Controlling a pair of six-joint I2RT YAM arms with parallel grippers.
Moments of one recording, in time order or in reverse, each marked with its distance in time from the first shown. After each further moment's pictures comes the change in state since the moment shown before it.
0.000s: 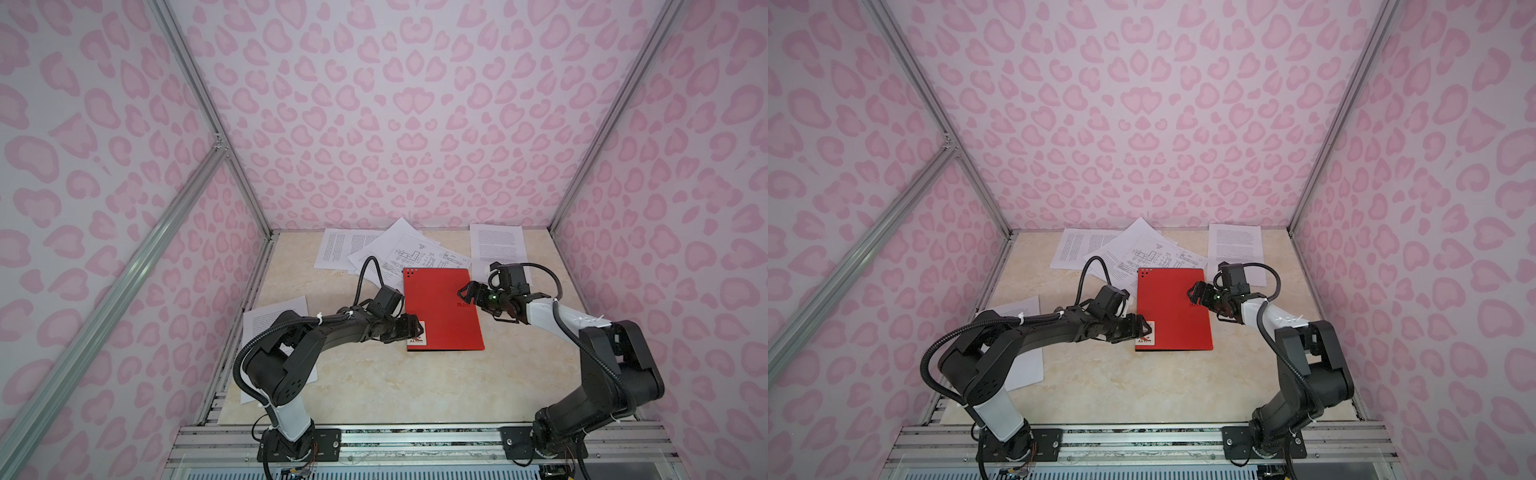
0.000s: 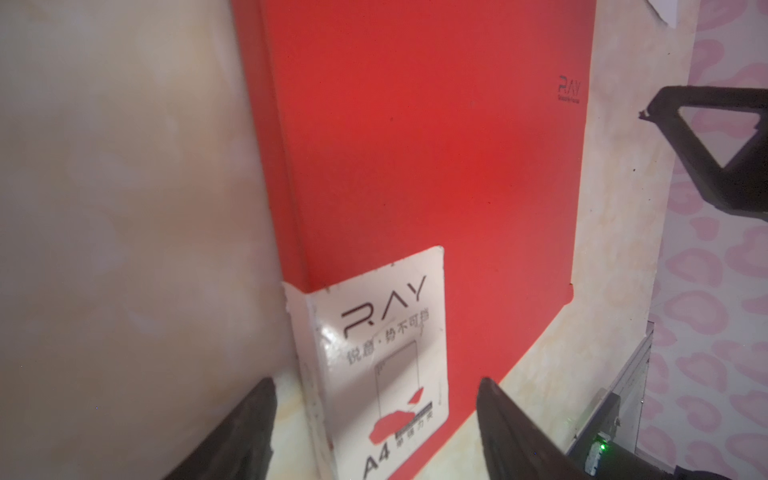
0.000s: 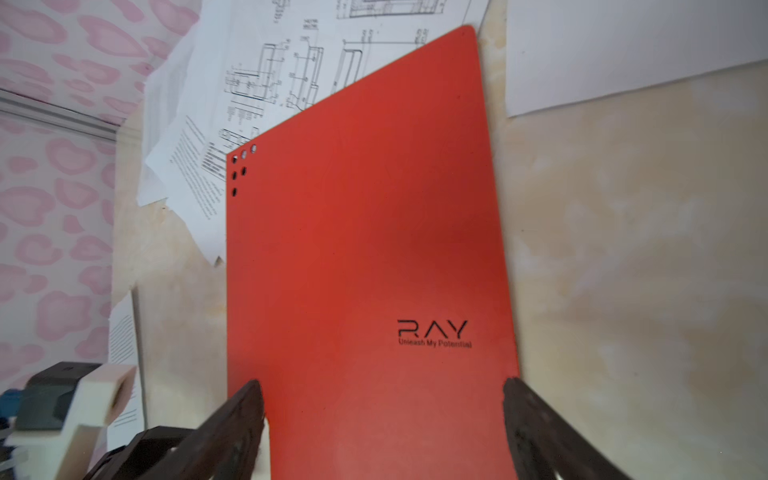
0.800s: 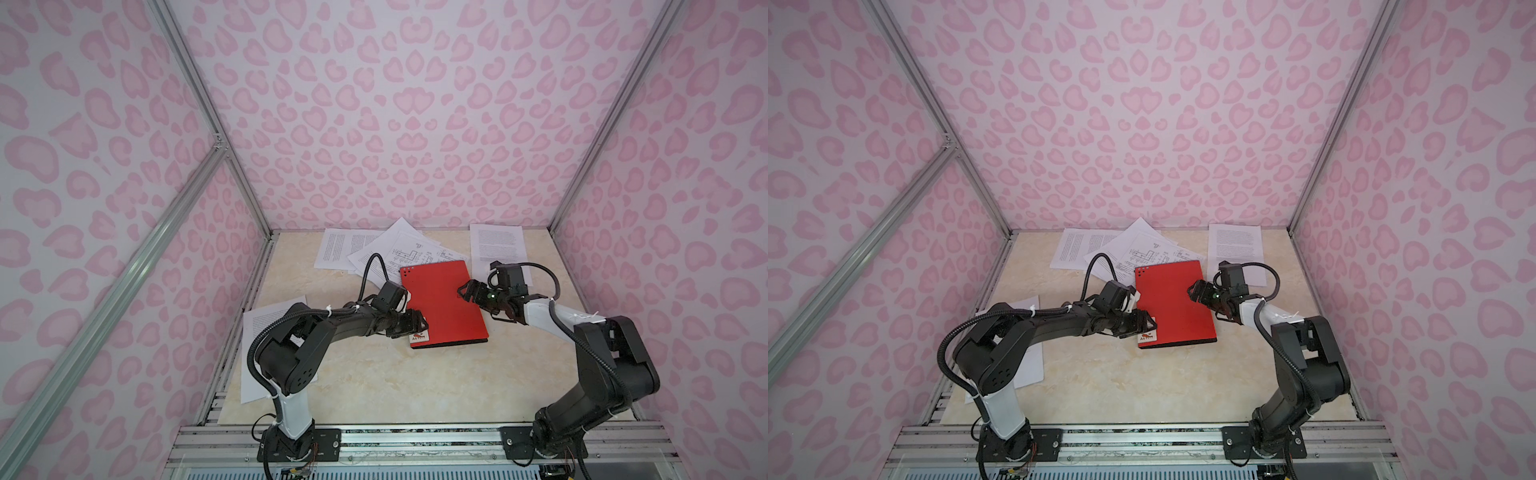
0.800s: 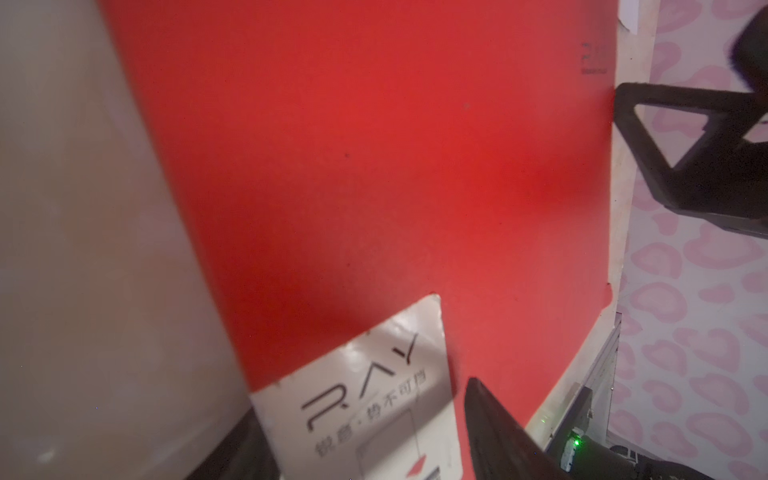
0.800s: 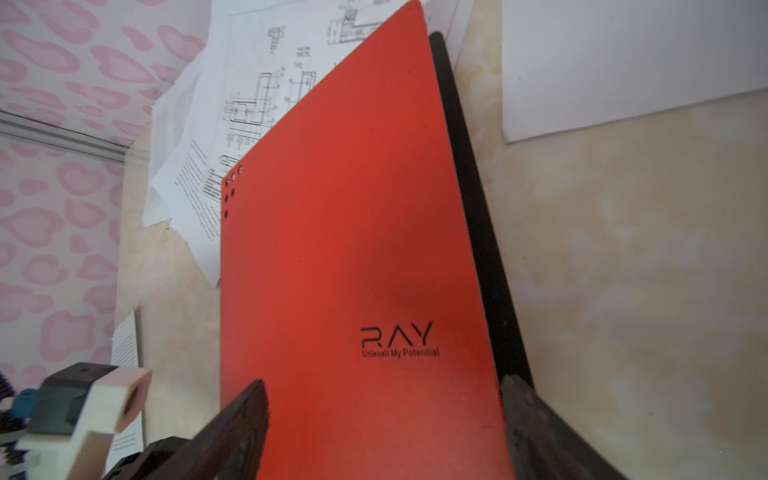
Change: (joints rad) left arm 0.006 0.096 0.063 0.056 0.071 0.007; right arm 0.007 -0.042 -0.039 0.099 0.000 0.065
